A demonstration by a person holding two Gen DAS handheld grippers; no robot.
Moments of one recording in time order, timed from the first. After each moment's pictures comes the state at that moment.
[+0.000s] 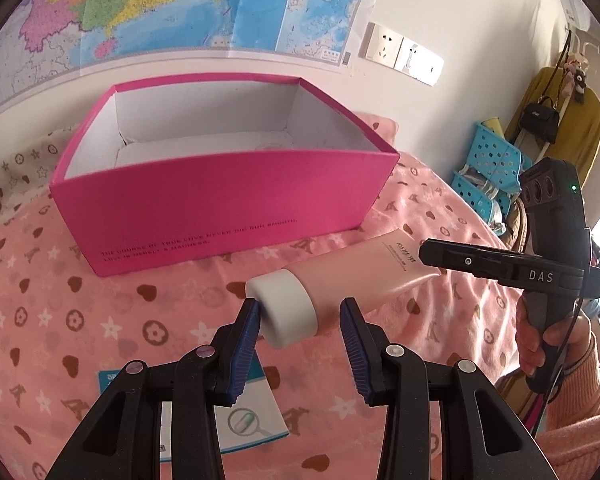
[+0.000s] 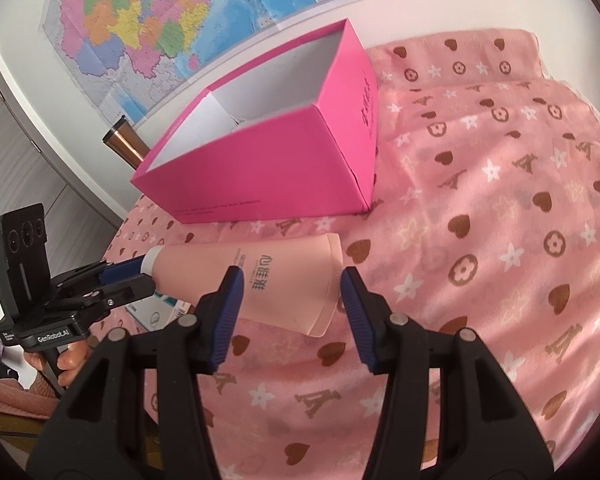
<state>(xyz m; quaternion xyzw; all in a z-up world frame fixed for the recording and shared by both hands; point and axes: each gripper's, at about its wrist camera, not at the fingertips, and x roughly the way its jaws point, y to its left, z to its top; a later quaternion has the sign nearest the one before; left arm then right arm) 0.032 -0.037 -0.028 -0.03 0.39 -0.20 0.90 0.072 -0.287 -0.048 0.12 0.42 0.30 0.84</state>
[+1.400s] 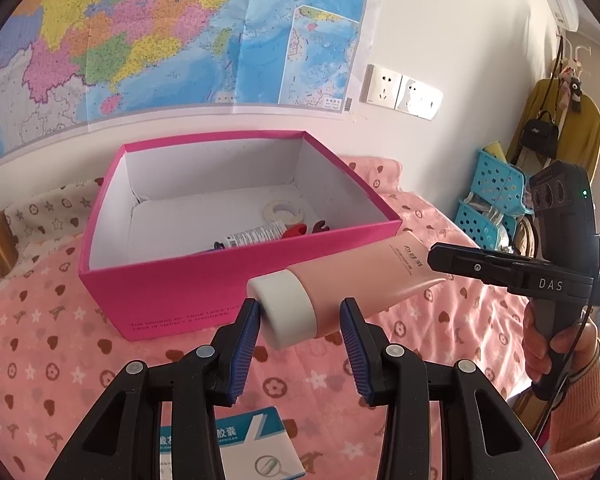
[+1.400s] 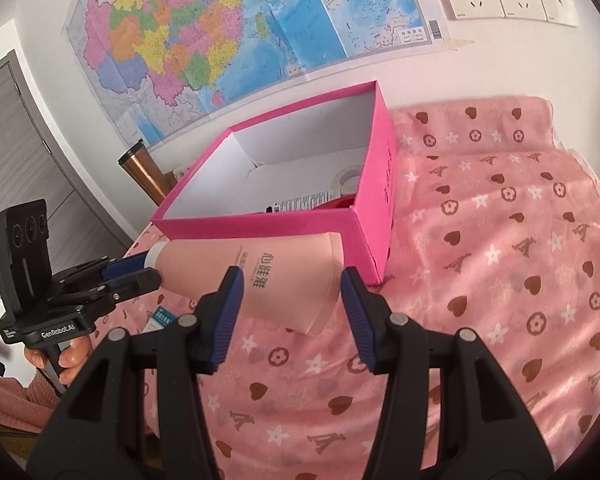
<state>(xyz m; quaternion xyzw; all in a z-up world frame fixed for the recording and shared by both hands) 0.040 -0.034 0.010 -0.02 0.34 -0.18 0.92 0.085 -0.278 -0.002 0.10 0.37 0.32 0.87</state>
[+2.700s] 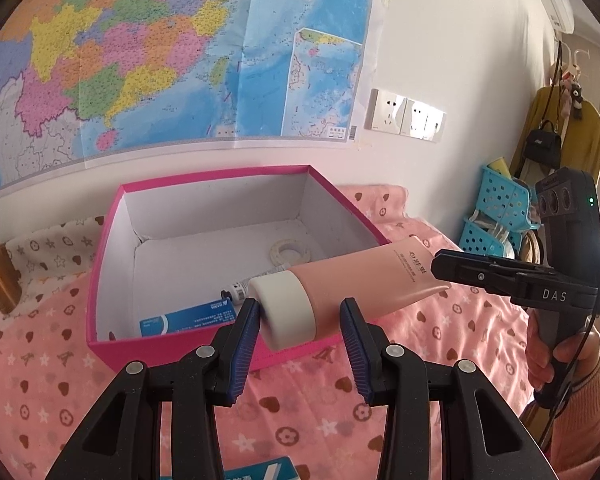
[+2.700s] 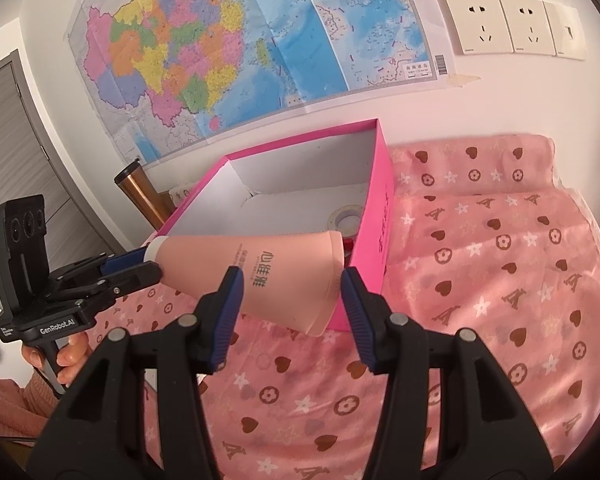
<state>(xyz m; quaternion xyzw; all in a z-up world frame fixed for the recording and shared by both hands) 0.066 -0.038 0.034 -0.01 0.31 -0.17 0.94 0.111 -0.277 0.020 0.09 0.34 0.31 0.88</state>
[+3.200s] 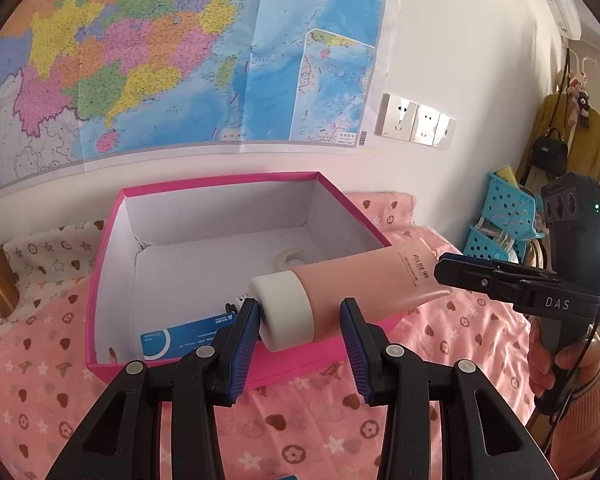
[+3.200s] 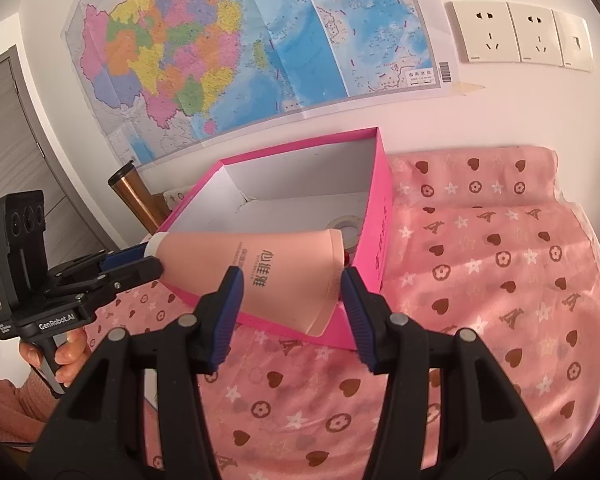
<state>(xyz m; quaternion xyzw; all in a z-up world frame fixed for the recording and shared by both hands) 0.084 -0.035 0.036 -0.02 0.31 -0.17 0.94 0.128 -0.272 0.023 0.09 0.34 0.31 0.88</state>
